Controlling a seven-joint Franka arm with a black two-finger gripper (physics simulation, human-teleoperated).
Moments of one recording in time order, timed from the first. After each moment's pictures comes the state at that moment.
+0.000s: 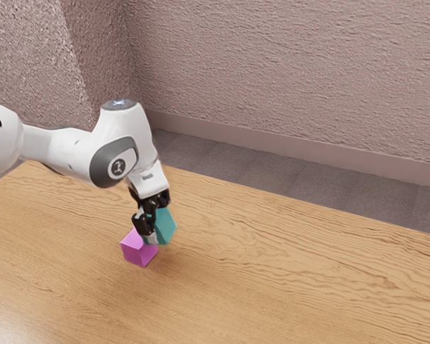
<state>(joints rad) 0.09 0.07 -0.18 -2.21 -0.03 2.33 1.29</state>
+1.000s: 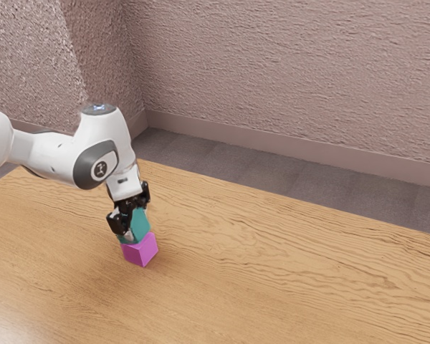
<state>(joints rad) 0.14 0.09 -0.12 -2.25 0.02 2.36 1.47</state>
